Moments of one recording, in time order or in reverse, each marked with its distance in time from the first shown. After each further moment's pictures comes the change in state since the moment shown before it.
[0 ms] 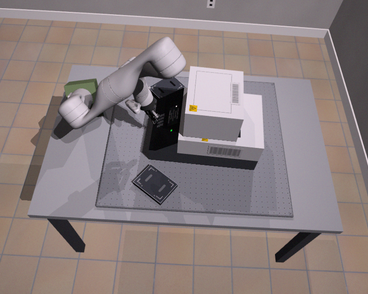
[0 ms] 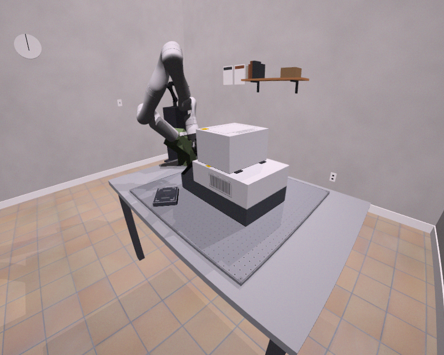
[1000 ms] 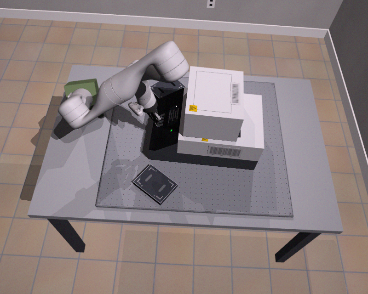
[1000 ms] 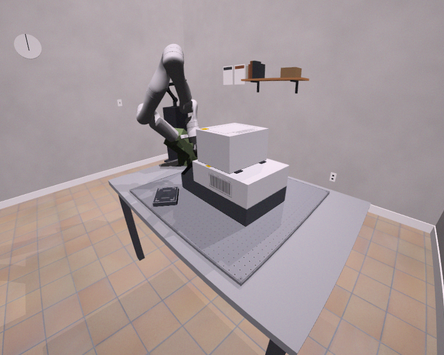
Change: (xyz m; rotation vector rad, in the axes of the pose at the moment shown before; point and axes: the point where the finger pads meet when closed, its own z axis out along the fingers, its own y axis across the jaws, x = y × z) arm -0.005 -0.005 0.016 0.000 0.000 0.000
